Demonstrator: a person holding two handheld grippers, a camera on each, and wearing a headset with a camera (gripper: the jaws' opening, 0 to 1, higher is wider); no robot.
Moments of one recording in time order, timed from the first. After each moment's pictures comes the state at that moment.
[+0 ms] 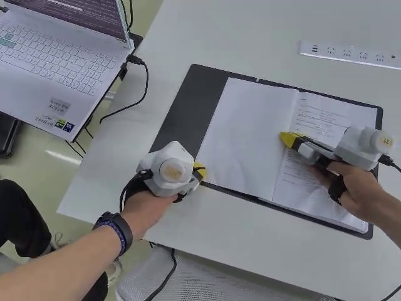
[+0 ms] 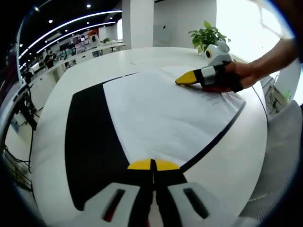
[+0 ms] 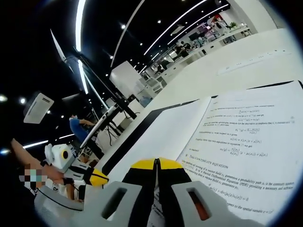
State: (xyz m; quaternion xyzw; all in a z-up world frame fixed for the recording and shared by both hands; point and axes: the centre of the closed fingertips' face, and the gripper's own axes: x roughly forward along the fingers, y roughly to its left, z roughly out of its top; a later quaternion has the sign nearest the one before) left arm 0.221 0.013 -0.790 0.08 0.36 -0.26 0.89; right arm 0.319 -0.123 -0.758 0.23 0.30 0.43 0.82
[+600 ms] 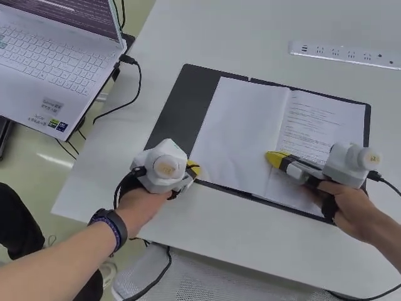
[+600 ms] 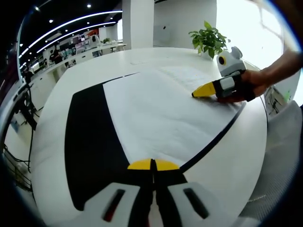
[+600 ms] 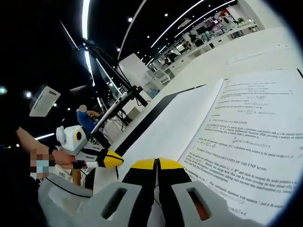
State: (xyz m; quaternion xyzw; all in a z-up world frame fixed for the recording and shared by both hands) left arm 0.221 0.013 -0.790 0.08 0.36 -0.26 0.89; right arm 0.261 -0.115 -0.760 0.22 0.32 0.47 0.80
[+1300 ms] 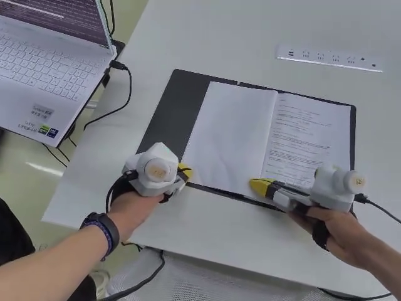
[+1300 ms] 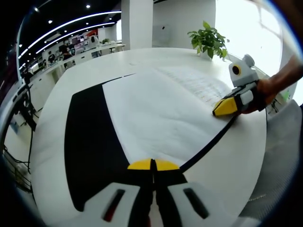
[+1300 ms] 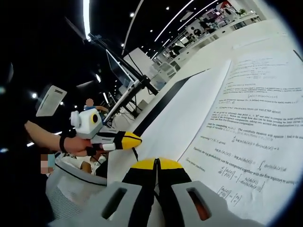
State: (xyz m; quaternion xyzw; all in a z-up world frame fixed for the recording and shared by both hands) left arm 0.220 0.013 -0.790 0.08 0.36 -0.27 0.89; right arm 0.201 -0.111 -0.763 0.23 0.34 0.50 0.77
